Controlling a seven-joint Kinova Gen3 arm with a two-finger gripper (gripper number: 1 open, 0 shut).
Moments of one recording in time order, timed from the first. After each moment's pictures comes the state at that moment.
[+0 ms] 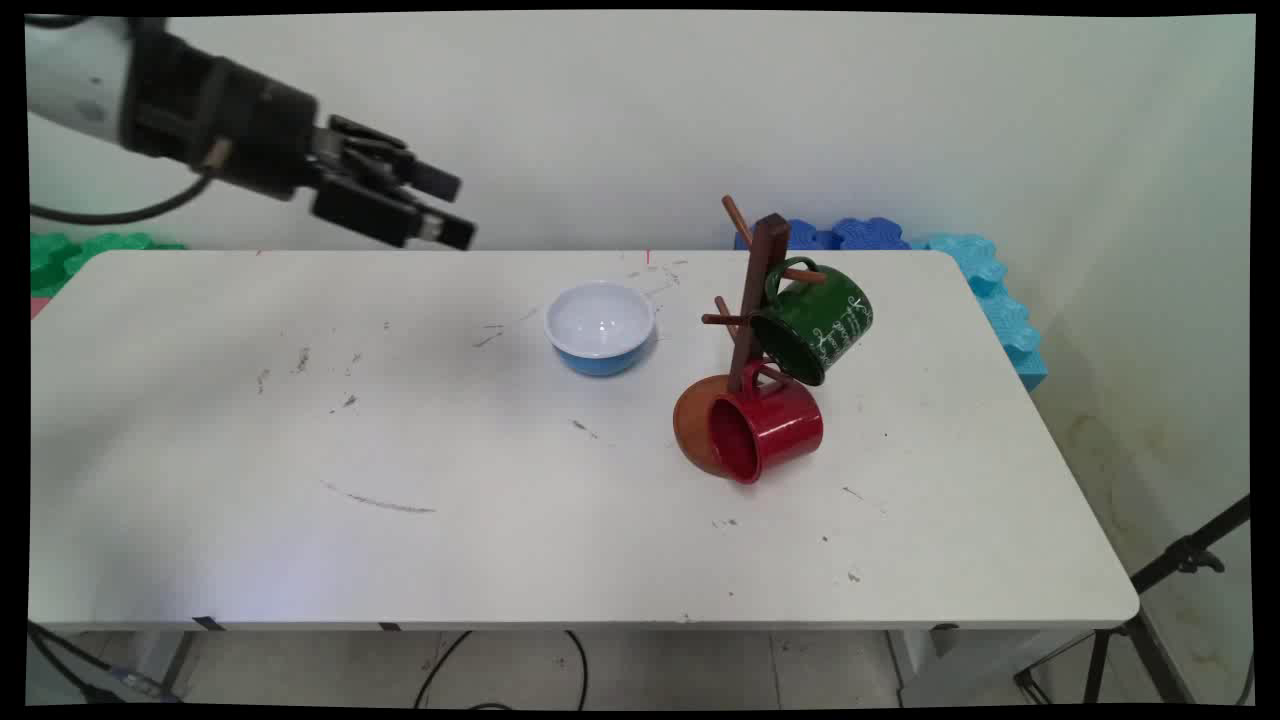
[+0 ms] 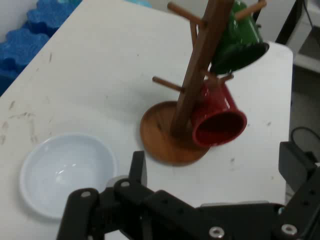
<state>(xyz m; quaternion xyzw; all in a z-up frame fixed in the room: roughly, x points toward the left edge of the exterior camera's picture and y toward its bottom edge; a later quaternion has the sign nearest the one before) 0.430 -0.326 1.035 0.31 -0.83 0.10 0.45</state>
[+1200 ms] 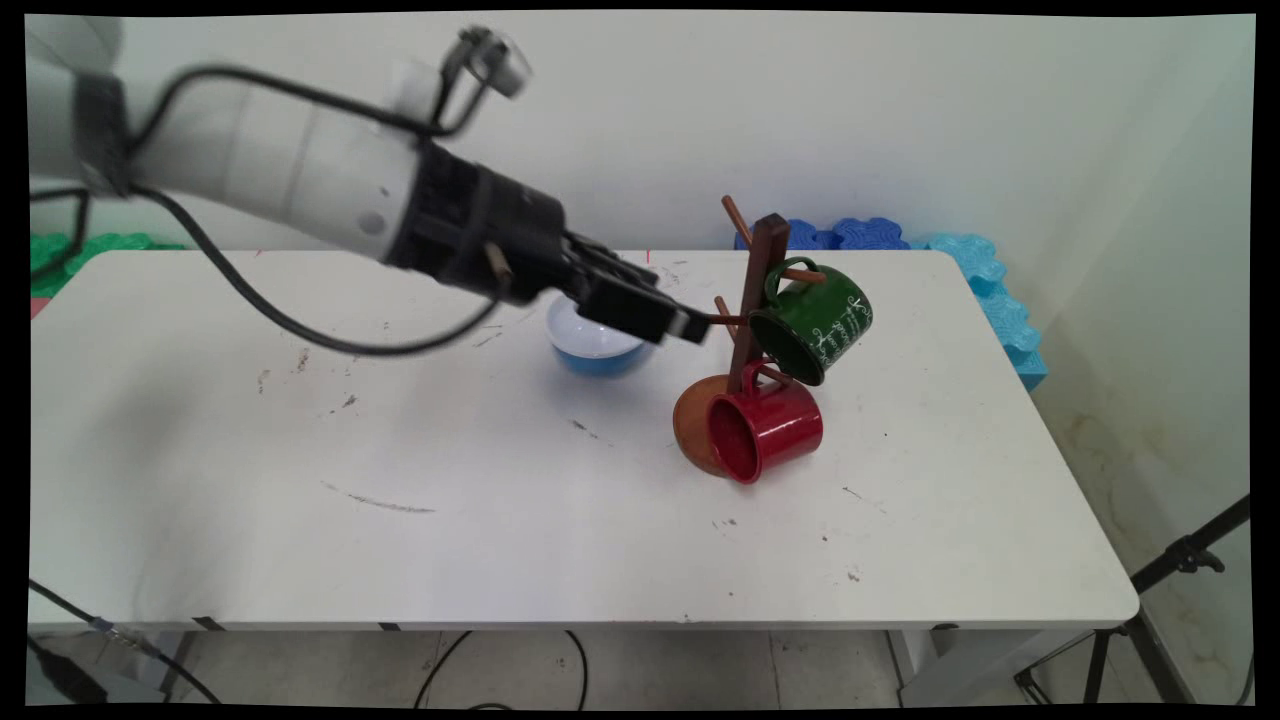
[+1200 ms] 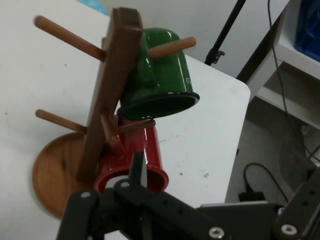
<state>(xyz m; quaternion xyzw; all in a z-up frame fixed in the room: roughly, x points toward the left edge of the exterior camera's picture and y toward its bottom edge) 0.260 -0.321 0.990 0.38 -0.80 0.05 0.46</state>
